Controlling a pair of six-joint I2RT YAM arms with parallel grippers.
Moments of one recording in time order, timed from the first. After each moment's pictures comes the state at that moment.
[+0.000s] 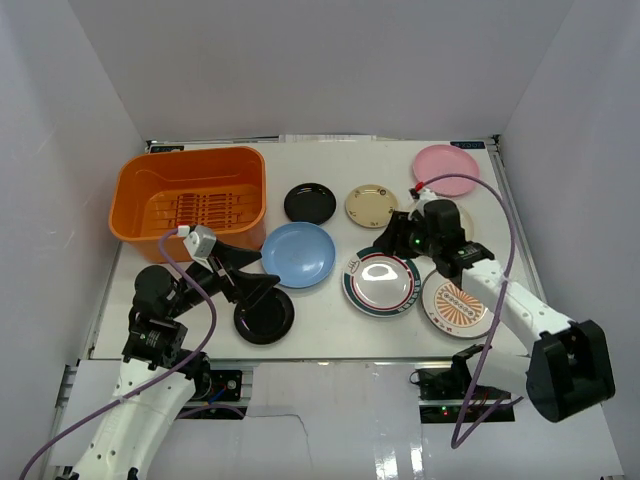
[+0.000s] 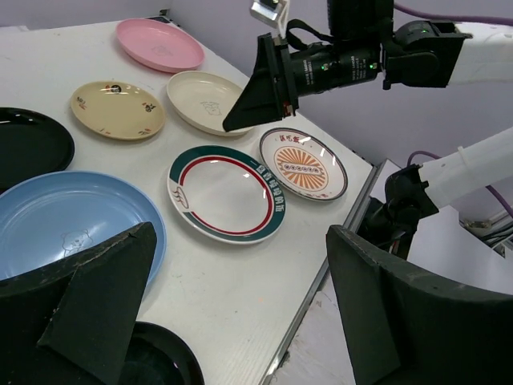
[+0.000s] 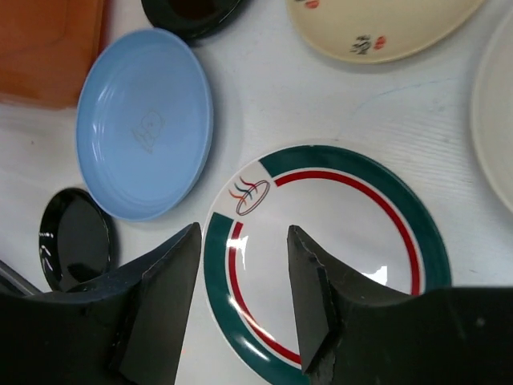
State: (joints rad) left arm -0.27 0.41 0.52 -0.02 0.72 -0.42; right arm 0.36 1.12 0.71 -0.16 -0.26 0.43
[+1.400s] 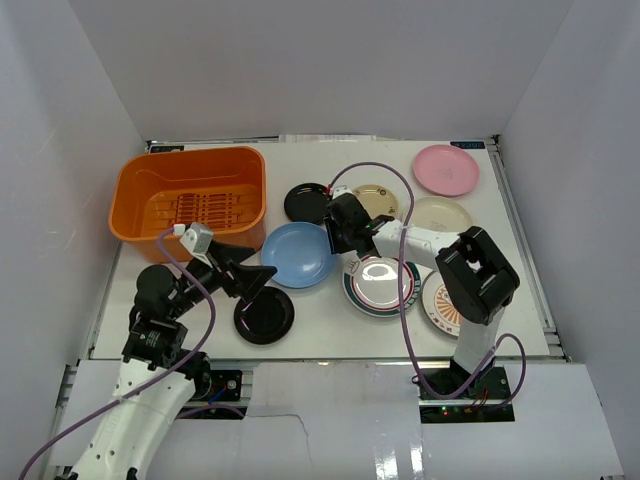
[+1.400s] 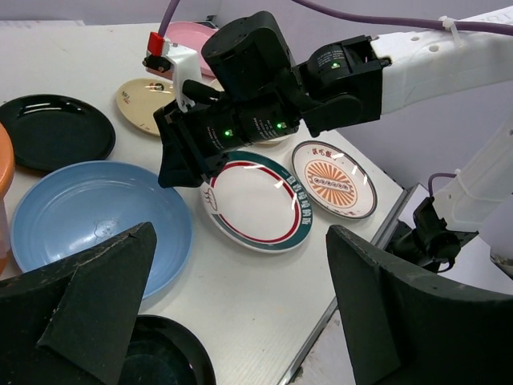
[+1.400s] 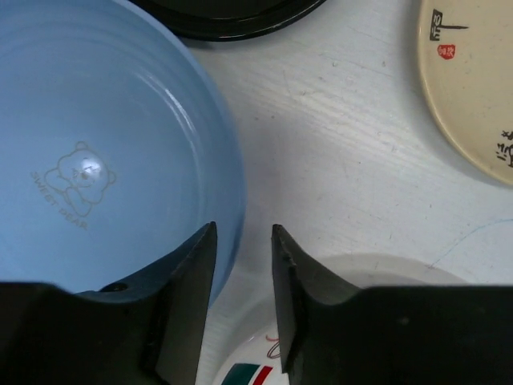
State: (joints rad) left arm -0.28 0.41 0.52 -0.06 0.59 -0.42; right arm 0.77 1.83 1.18 -0.20 0.16 0.32
